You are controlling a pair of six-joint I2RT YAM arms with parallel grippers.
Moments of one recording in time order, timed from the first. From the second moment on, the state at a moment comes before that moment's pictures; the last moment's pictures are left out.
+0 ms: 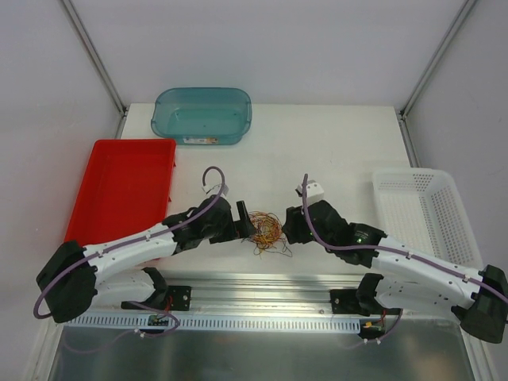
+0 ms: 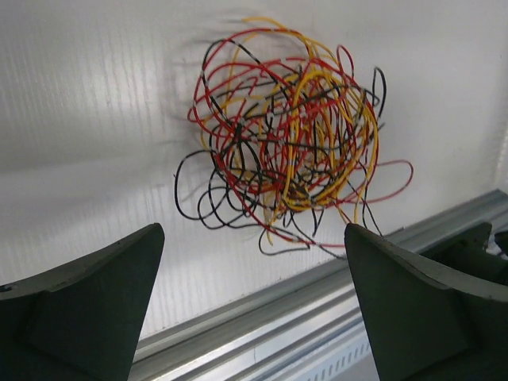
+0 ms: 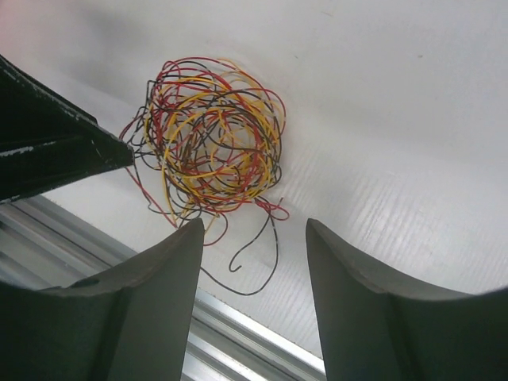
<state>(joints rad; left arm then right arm) -0.86 1.11 0.57 -0.24 -0.07 -0.97 1.03 0.93 0.67 -0.40 0.31 0.51</state>
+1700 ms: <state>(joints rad) -0.95 1.27 0.60 -0.19 -0.28 -0.99 1.02 1.20 0.65 -0.23 0.21 0.48</state>
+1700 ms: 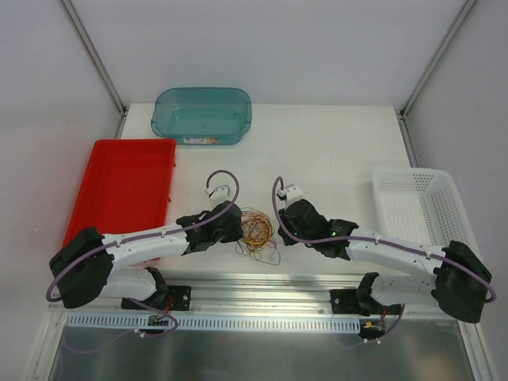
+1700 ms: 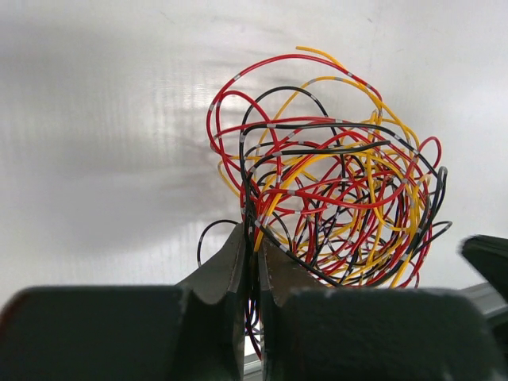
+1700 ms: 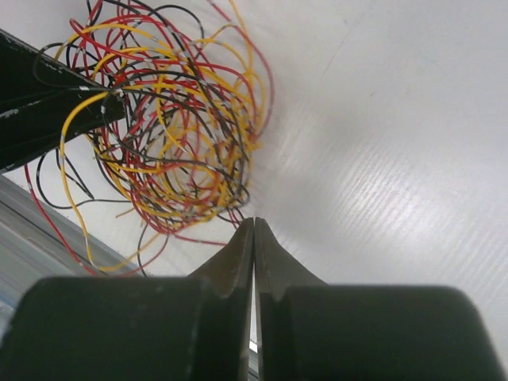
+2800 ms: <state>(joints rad) -0.95 1.18 0.59 -0.33 -0.38 -0.99 1.02 1.33 0.63 -0.06 -0.08 0.31</state>
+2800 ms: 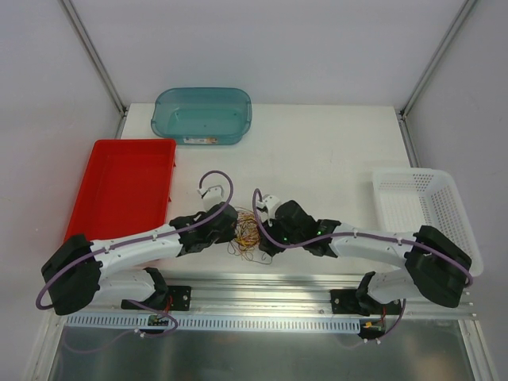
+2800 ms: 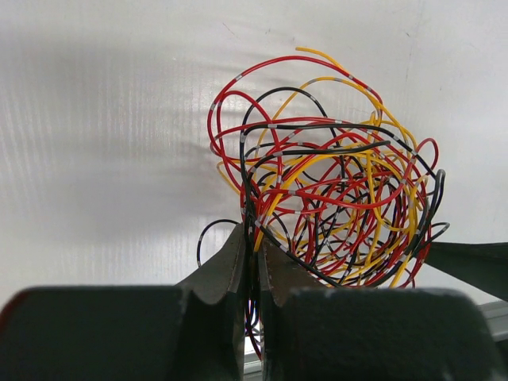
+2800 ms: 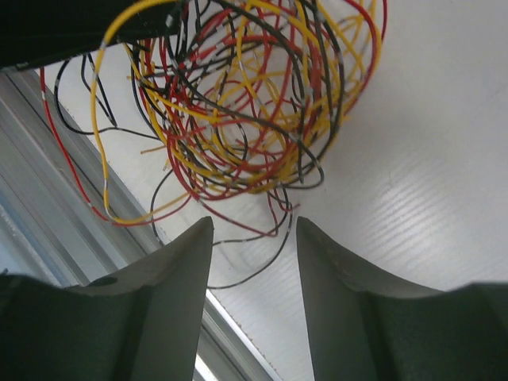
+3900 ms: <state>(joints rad) -0.70 1.18 0.57 -0.38 -0.35 -0.93 0.82 0.58 1.17 -0.77 0.38 0.14</state>
